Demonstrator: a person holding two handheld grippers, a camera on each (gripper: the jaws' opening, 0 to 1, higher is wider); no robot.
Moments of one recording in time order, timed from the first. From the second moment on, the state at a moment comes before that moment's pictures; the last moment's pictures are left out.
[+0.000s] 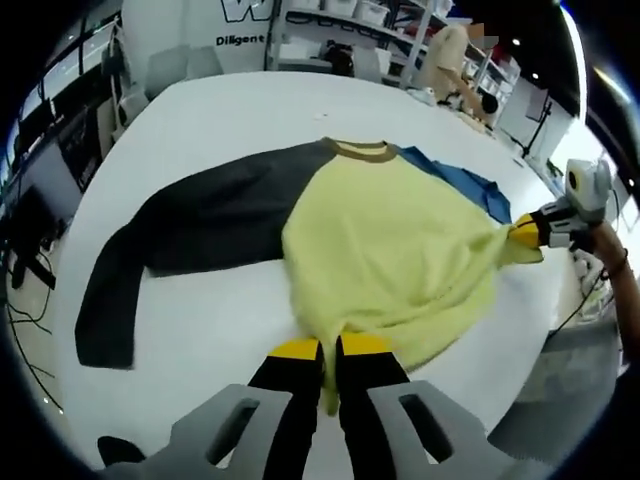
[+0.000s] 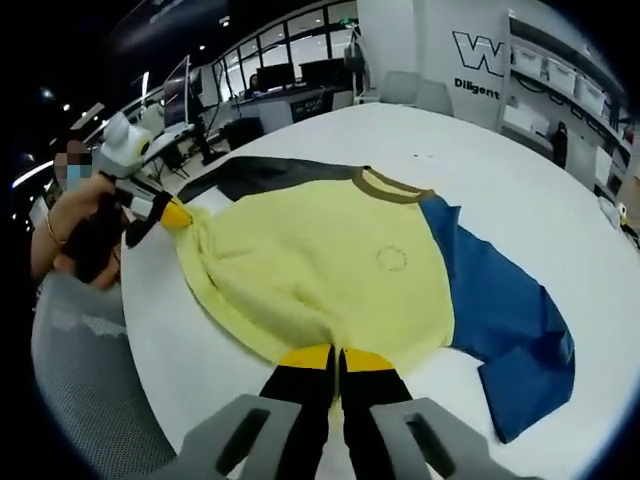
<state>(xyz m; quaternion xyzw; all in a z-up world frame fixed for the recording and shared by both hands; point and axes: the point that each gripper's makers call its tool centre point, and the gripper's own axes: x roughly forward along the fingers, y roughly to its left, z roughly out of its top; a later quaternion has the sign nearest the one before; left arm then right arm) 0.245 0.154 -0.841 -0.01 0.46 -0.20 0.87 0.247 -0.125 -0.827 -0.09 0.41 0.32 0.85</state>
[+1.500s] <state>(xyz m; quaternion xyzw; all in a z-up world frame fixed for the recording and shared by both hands) 0.263 0.169 -0.864 -0.02 0.46 -0.16 0.87 0.241 -0.172 -0.825 0.08 0.44 0.19 0.88</state>
